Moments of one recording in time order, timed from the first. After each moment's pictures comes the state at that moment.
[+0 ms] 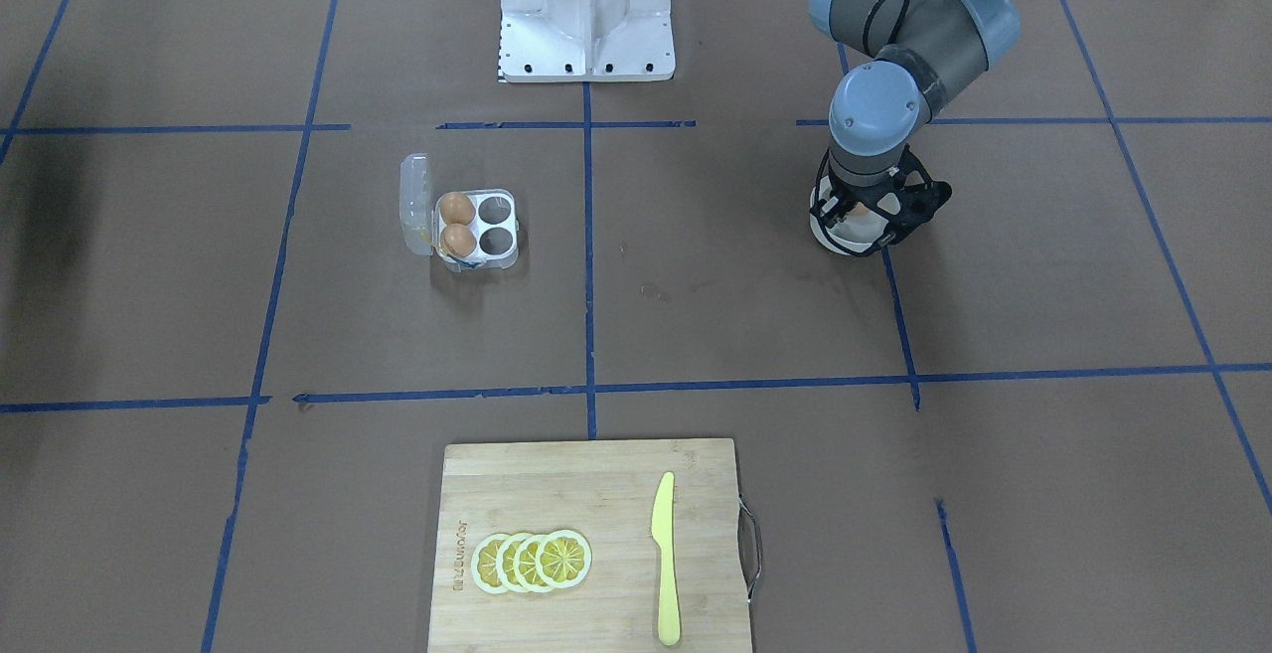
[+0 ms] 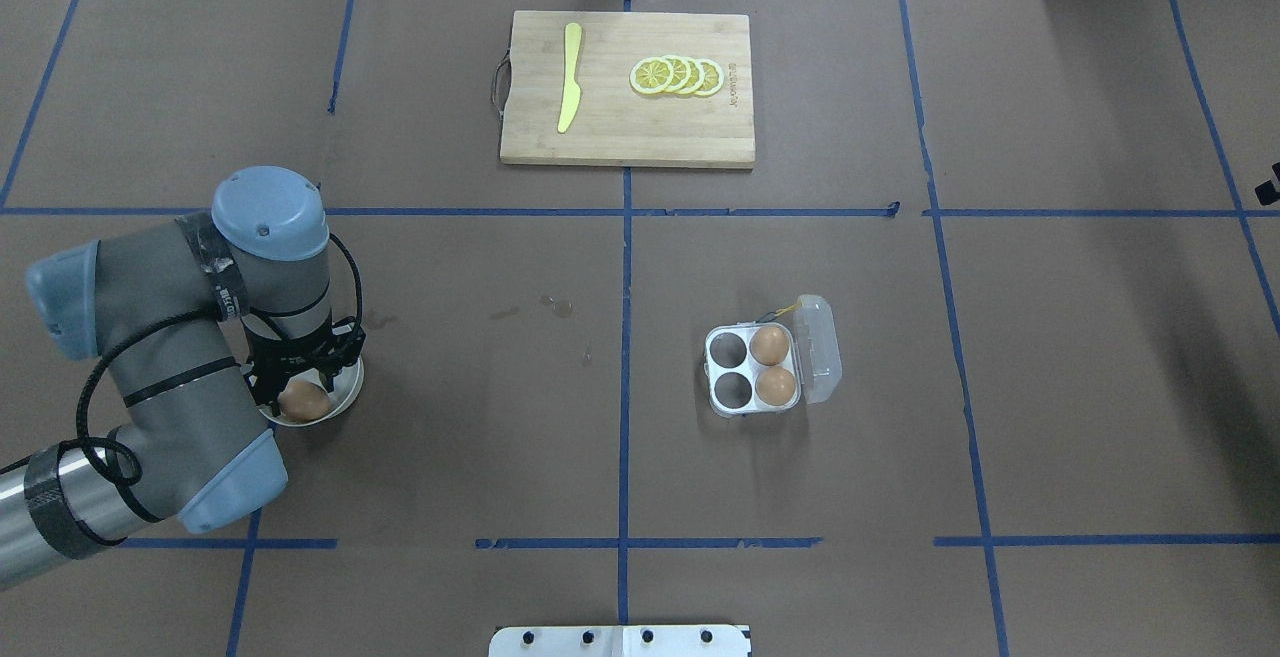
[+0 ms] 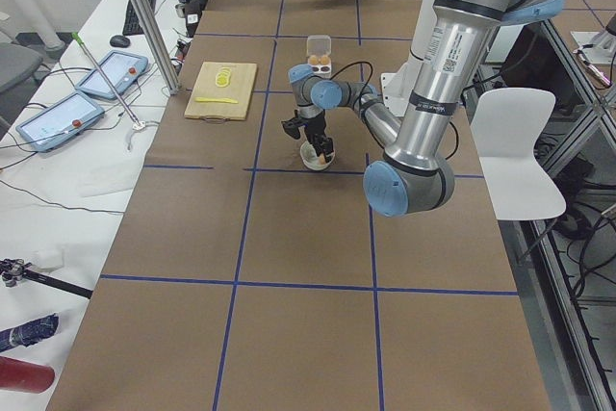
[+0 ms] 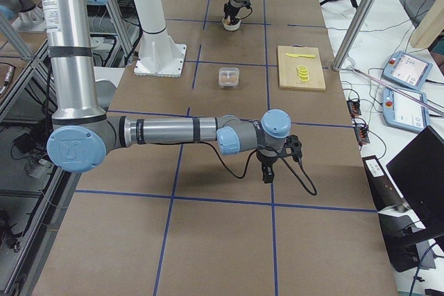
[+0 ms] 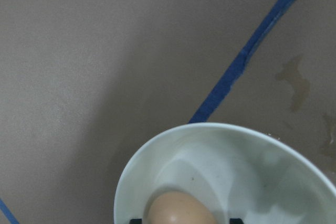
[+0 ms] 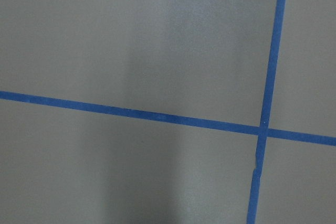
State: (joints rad) left arm -0.61 -1.95 -1.79 -1.26 -2.05 -1.56; right arm 1.40 -1.50 1.54 -1.38 2.37 0.16
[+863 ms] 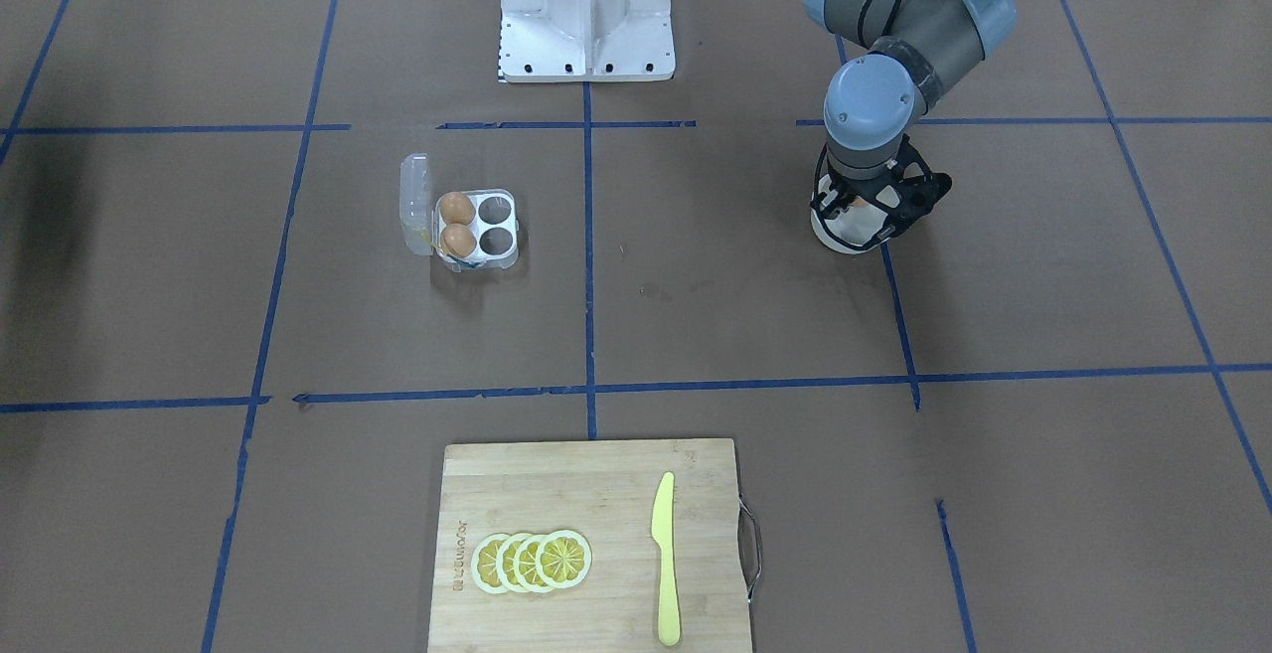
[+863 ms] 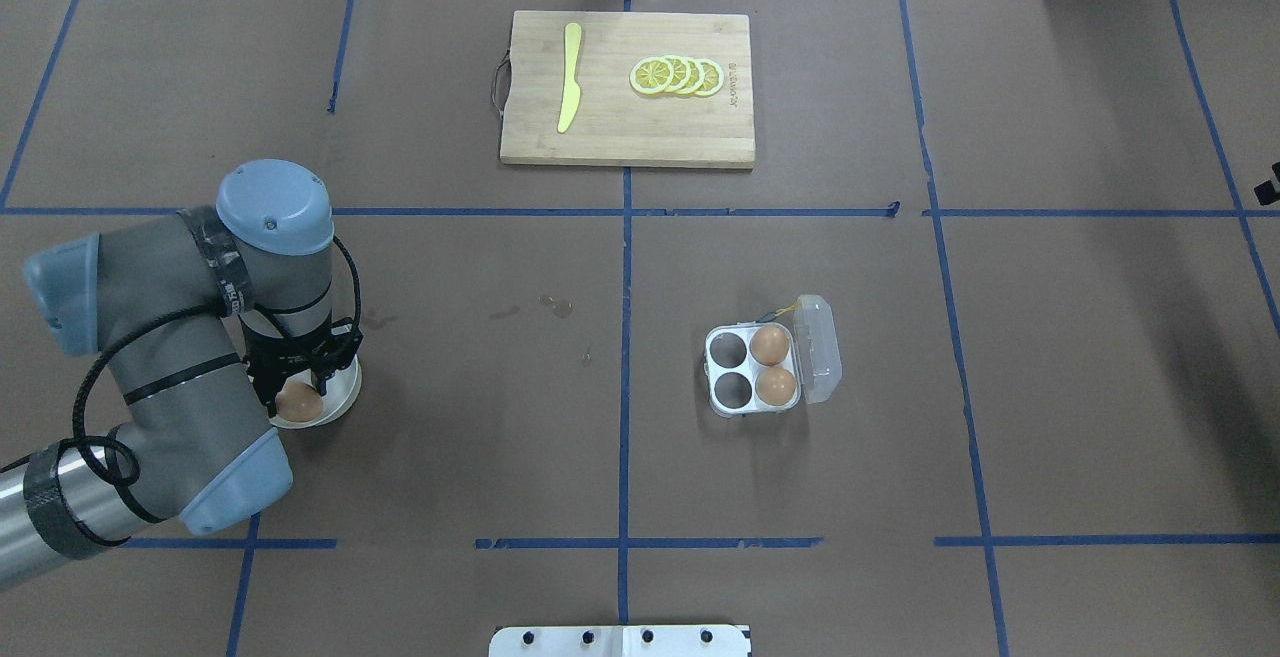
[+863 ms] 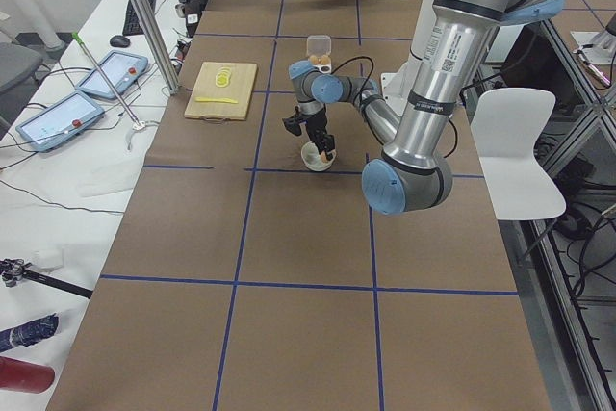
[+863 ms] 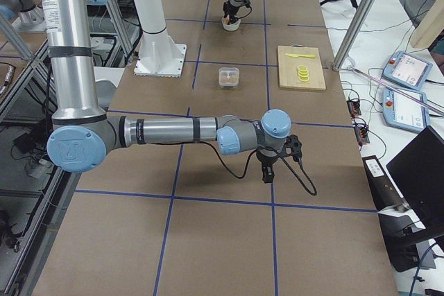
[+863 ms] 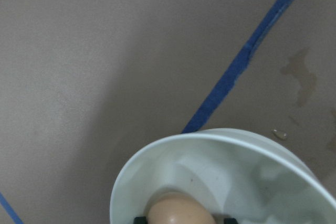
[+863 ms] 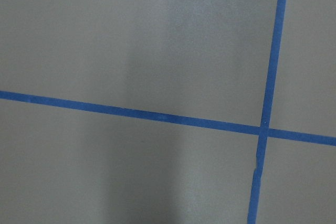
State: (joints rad) left arm -0.61 -1.97 -1.83 -1.14 -2.05 -1.55; right arm 1.40 -1.50 1.54 -1.38 2.38 0.16
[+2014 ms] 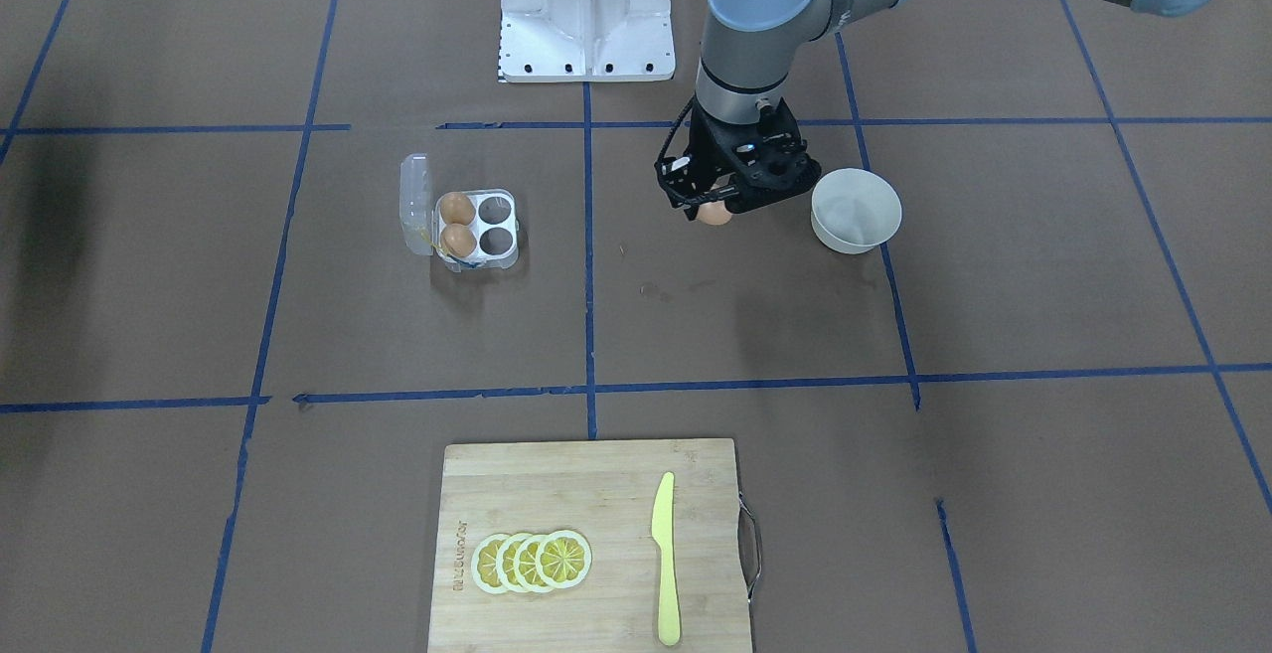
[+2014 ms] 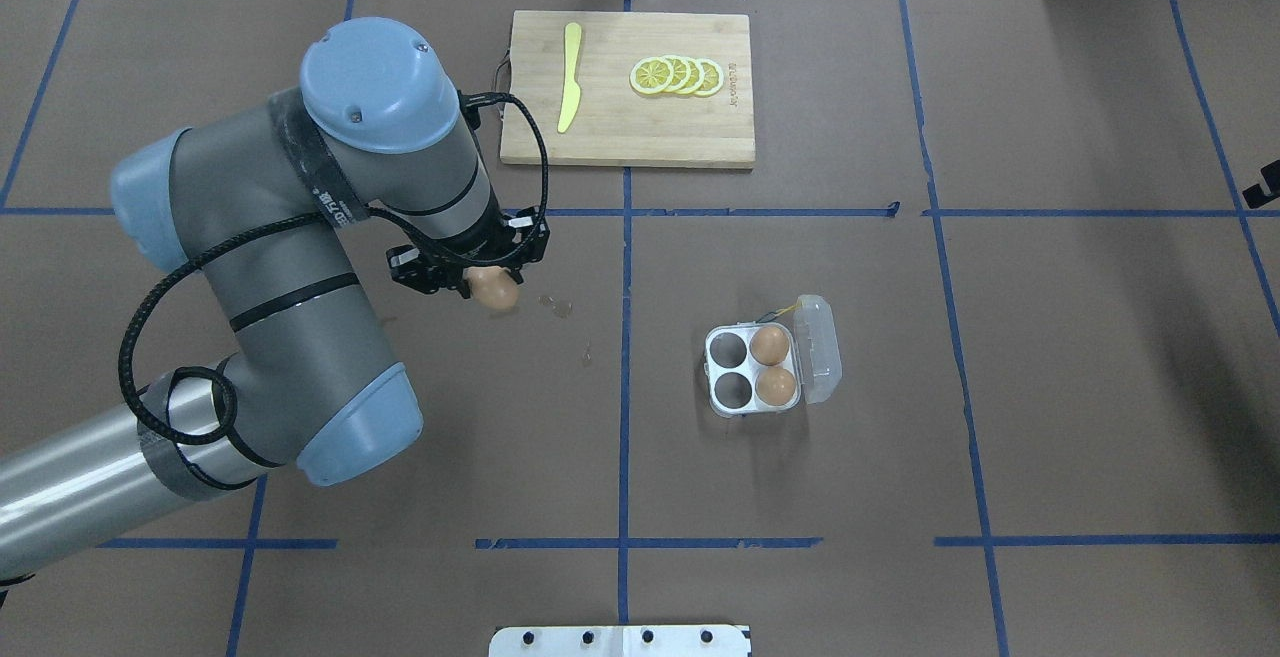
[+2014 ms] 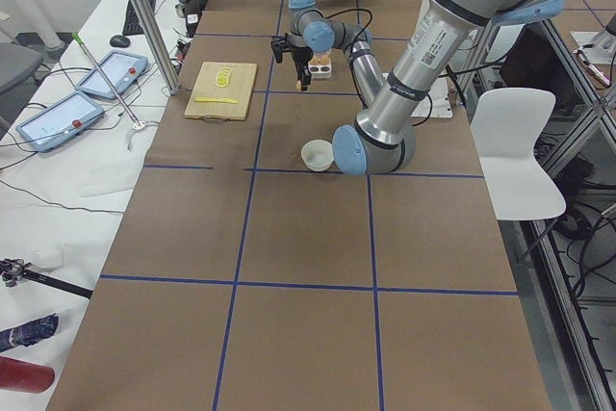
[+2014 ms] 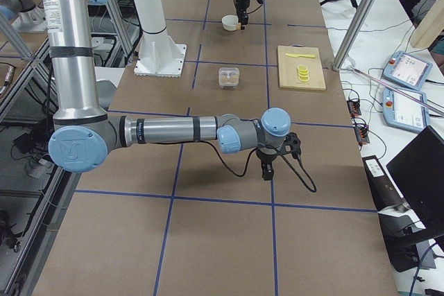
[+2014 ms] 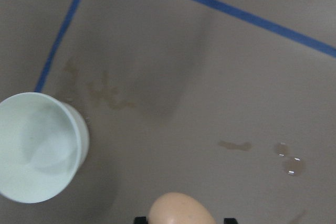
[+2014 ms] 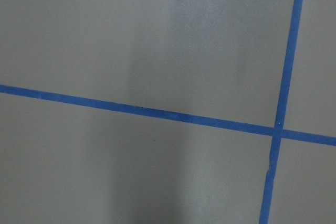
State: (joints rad) left arm -0.62 -2.28 -1.80 -1.44 -1.98 -1.41; right arm 1.38 -1.50 1.55 -1.37 2.39 0.16
